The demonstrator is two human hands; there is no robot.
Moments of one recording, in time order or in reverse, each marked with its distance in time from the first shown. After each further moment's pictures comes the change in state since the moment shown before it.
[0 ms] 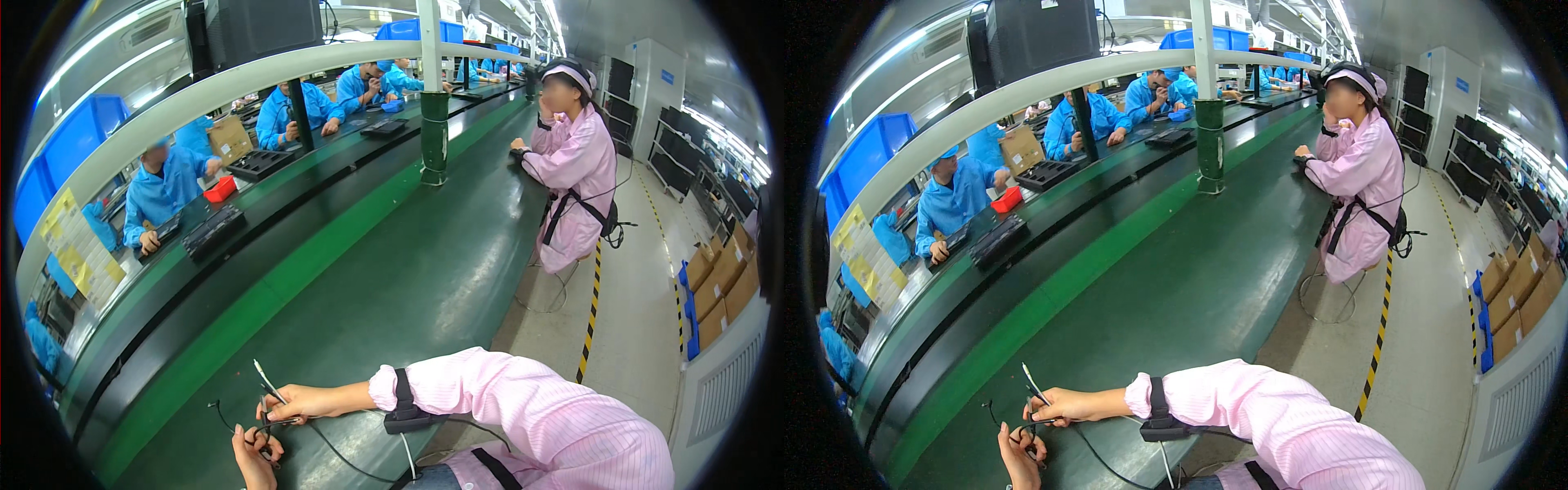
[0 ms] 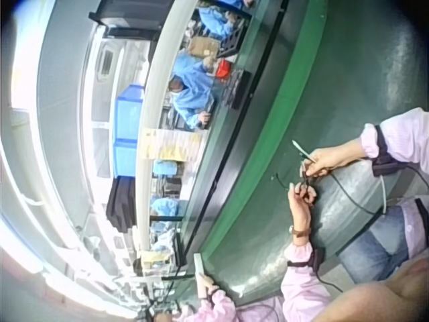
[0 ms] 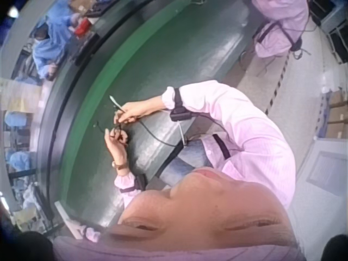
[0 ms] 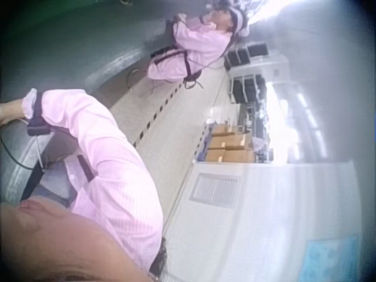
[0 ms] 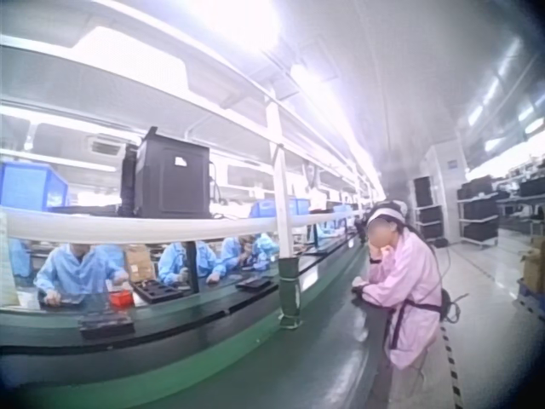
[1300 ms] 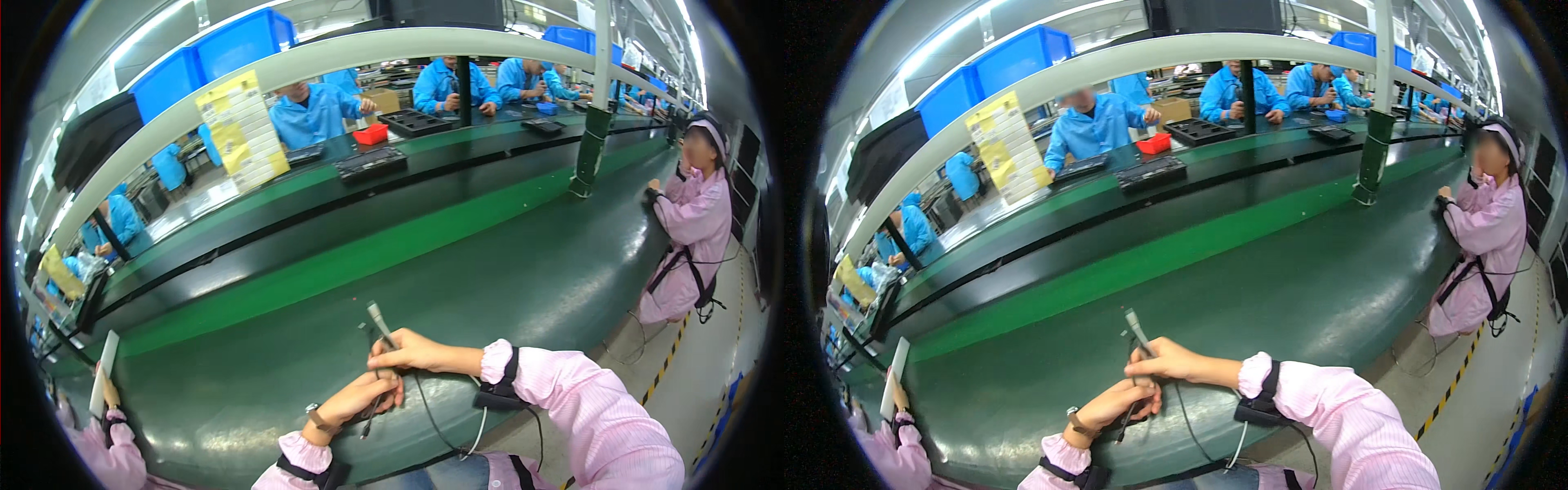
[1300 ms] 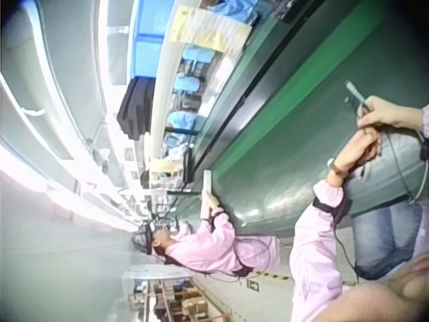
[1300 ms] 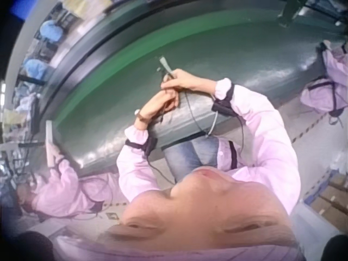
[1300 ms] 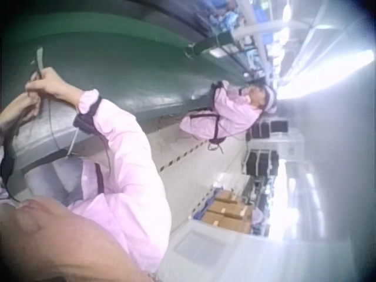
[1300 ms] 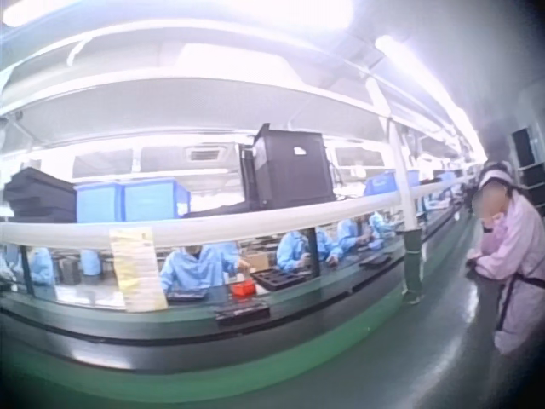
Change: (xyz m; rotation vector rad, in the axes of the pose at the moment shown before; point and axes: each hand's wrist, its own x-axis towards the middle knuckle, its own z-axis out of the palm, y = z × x) left_hand 0.011 -0.015 -0.024 0.427 -0.623 -0.266; right_hand 0.000 -0.010 0.024 -0.221 0.063 0.068
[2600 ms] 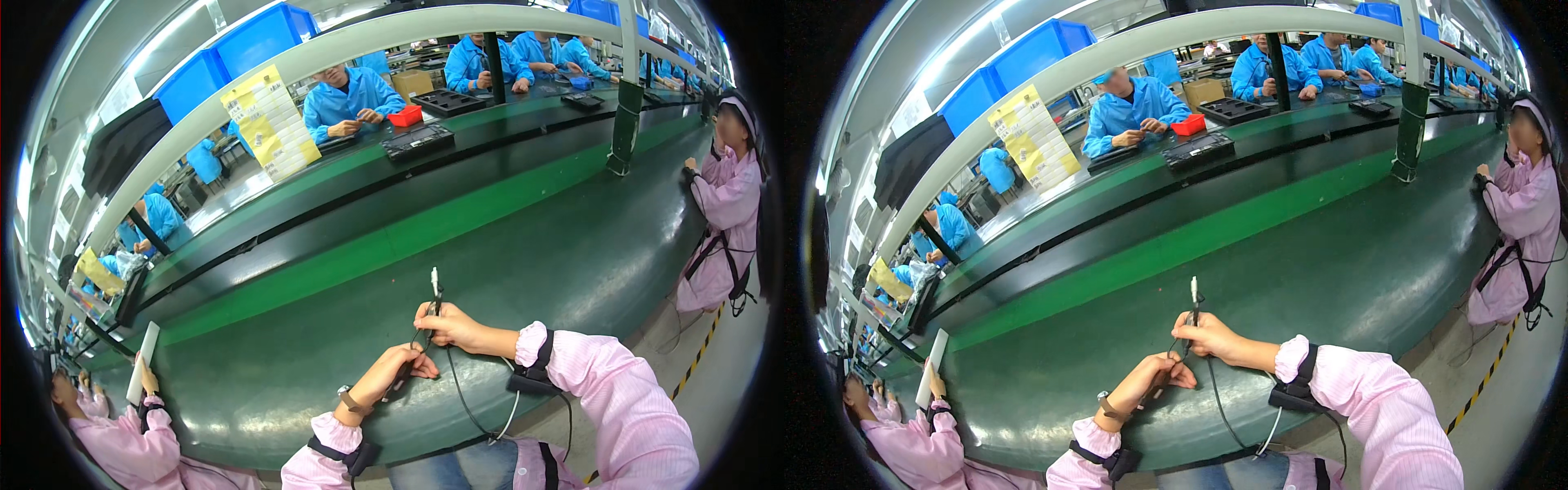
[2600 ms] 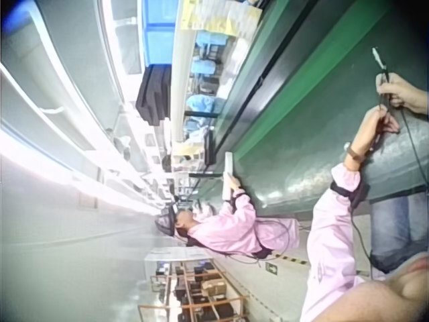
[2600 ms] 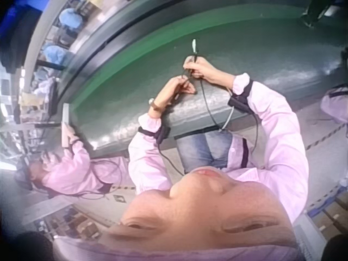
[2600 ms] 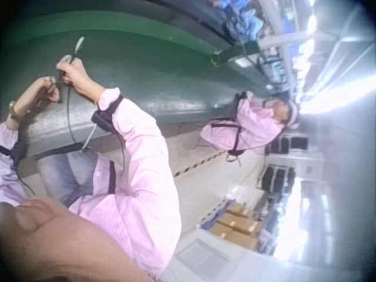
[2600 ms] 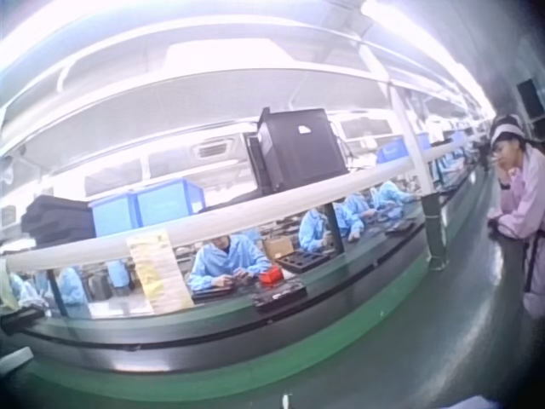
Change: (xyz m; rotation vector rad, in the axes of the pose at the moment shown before) left_hand 0.001 0.004 -0.007 -0.101 0.086 0.150; right_hand 0.001 0.011 -0.013 0.375 0.155 -0.031
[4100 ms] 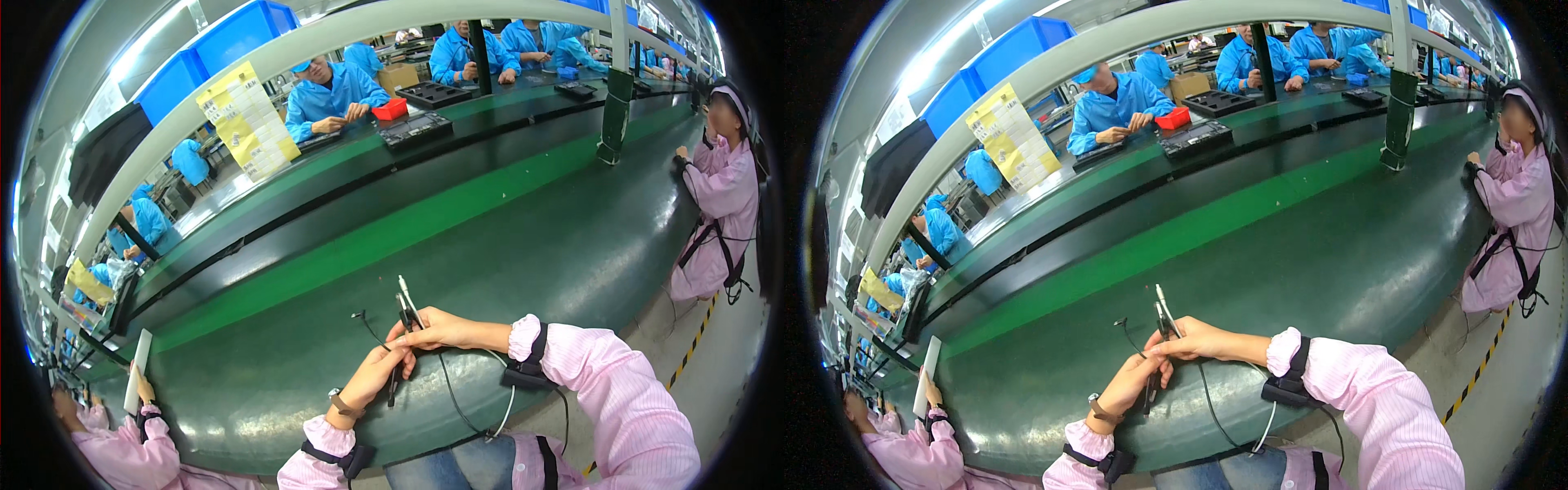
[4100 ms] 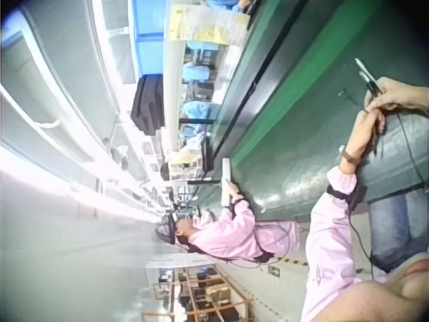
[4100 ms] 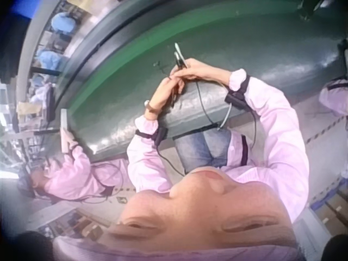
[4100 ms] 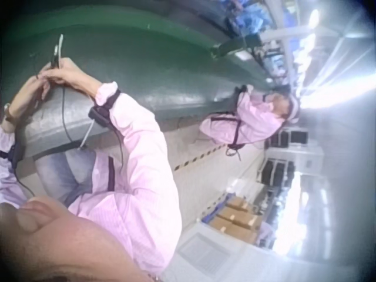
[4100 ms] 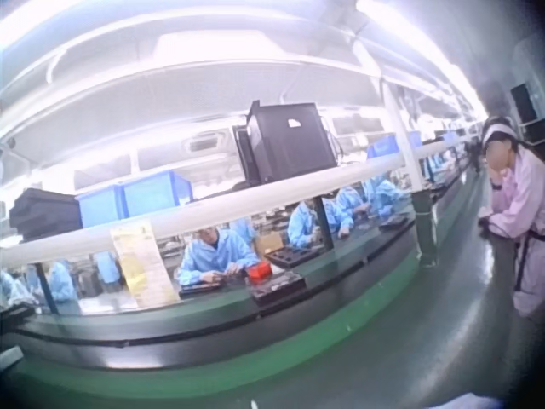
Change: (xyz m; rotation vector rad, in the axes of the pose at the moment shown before) left_hand -0.004 0.000 0.007 0.130 0.125 0.013; right_hand -0.004 -0.015 0.008 -0.223 -0.228 0.117
